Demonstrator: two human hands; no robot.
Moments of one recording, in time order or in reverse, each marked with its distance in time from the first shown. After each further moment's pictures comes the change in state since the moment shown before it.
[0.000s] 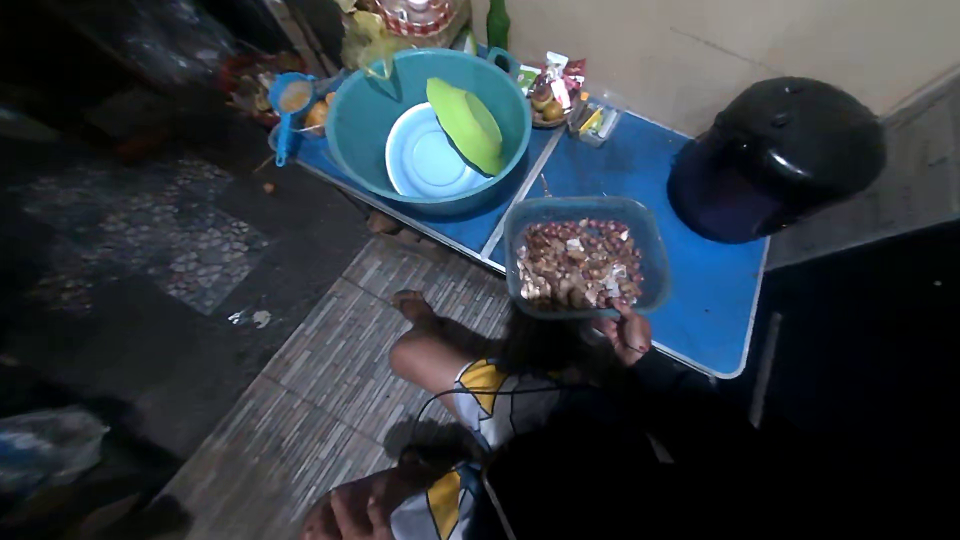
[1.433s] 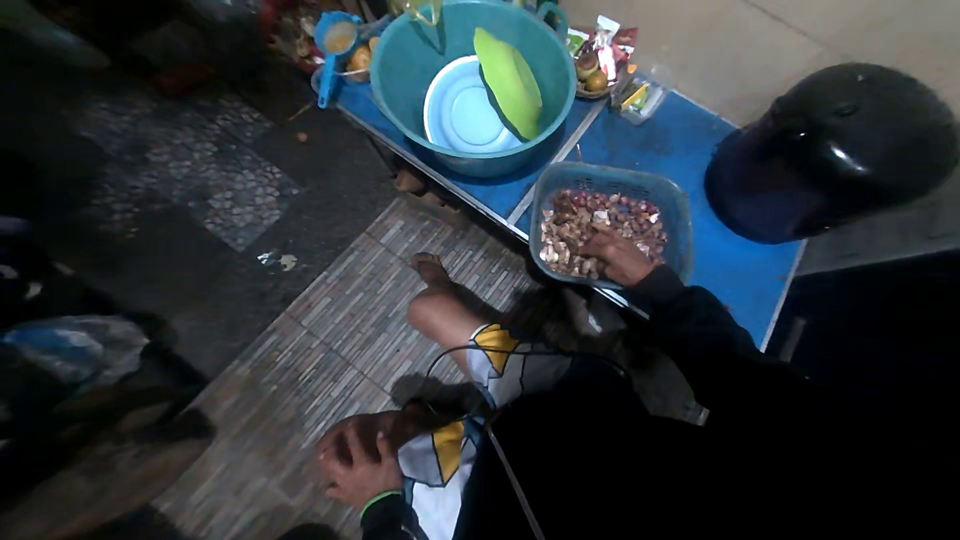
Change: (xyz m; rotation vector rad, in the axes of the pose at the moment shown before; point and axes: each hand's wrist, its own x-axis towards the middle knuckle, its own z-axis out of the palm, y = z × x) left_hand -0.003 0.010 -0.005 -0.113 0.011 -0.069; right_hand 0.065 -0.043 0.063 -1.832 -0.994 -1.011
